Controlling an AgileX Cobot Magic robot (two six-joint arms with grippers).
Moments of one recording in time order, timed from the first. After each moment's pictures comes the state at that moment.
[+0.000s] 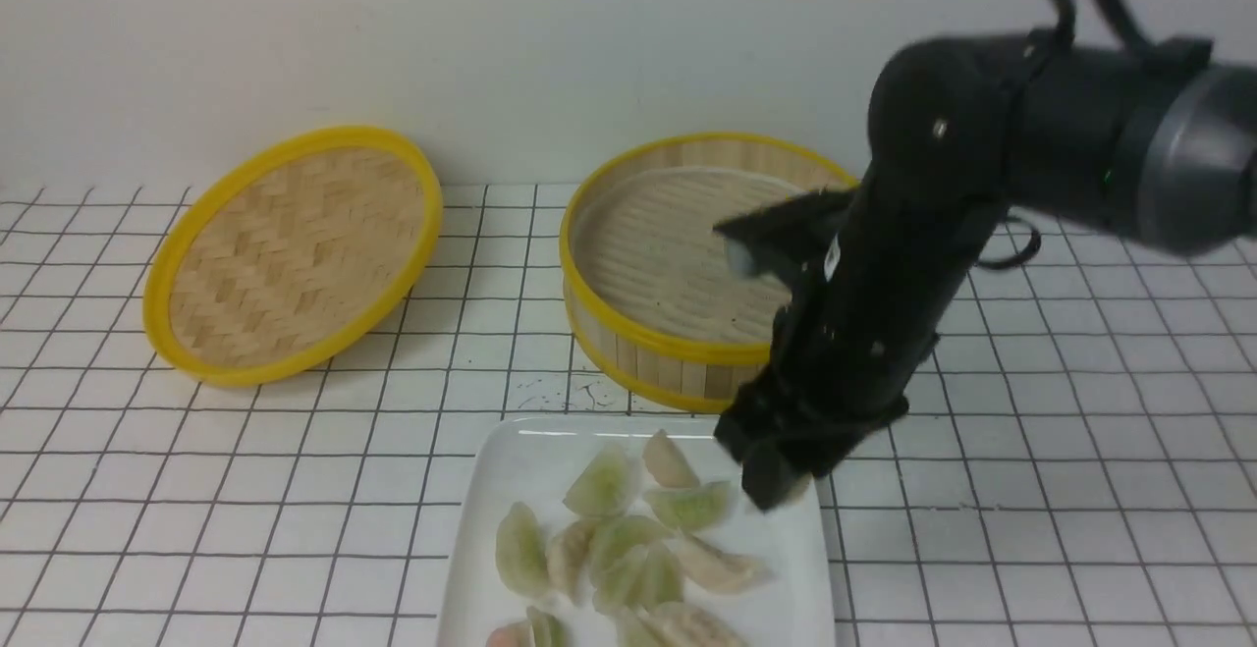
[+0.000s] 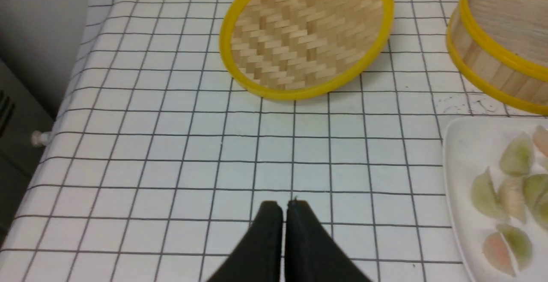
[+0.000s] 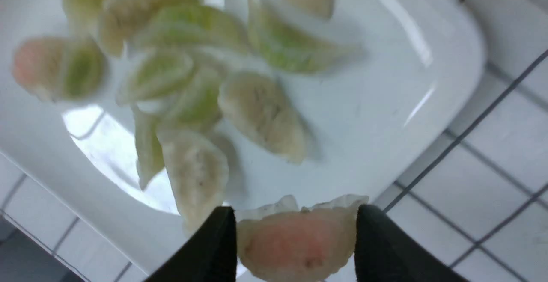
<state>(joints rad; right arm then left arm) 0.57 1.85 -1.40 0.25 1.20 -0.13 -0.47 0.38 -0.92 0.41 1.27 -0.42</state>
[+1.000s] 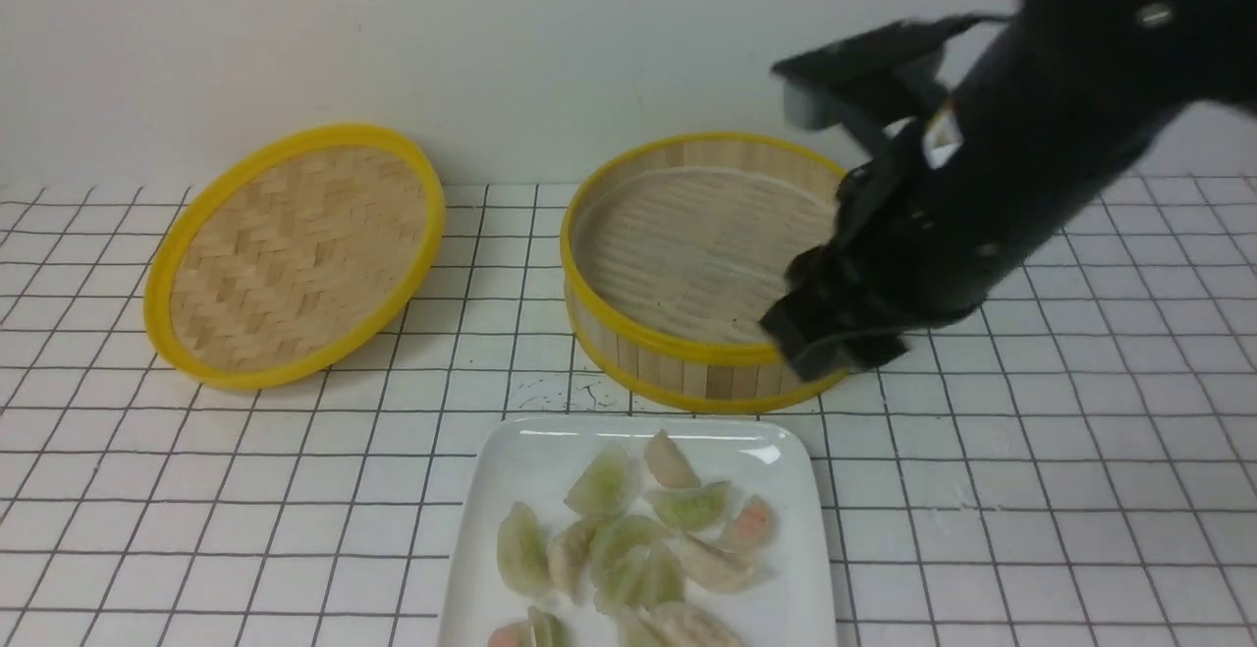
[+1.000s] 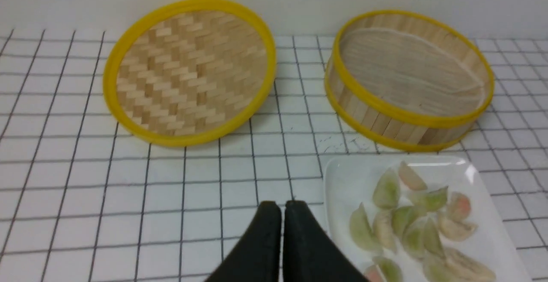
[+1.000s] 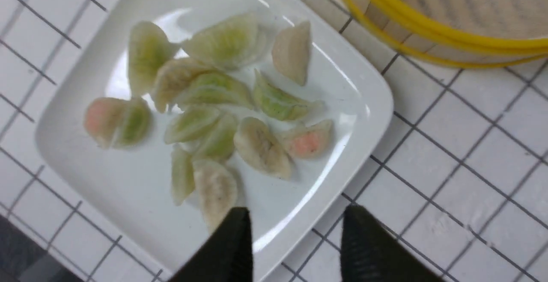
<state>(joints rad) 0.61 1.44 -1.42 0.10 1.23 0.03 -0.47 0.38 -0.92 0.23 1.05 -0.40</state>
